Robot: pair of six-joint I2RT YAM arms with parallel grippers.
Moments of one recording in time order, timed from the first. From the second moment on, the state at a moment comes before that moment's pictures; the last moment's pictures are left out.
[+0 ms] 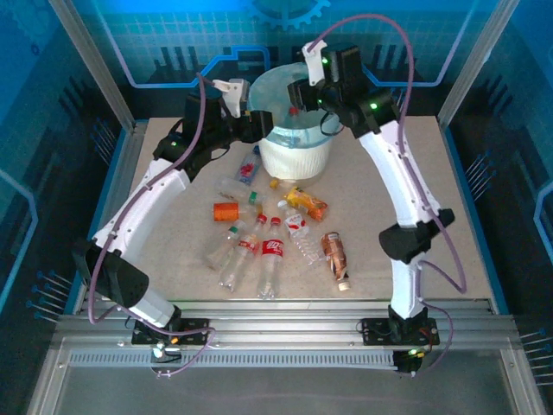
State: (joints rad) left arm -0.38 1.56 1.65 -0.44 0.23 -0.35; right arm 0.52 1.97 2.53 -1.00 0.09 0.01
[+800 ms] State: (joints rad) left arm -0.47 1.20 1.17 -0.55 0.13 -0.30; right arm 0.75 1.53 1.54 -0.87 0.08 0.22
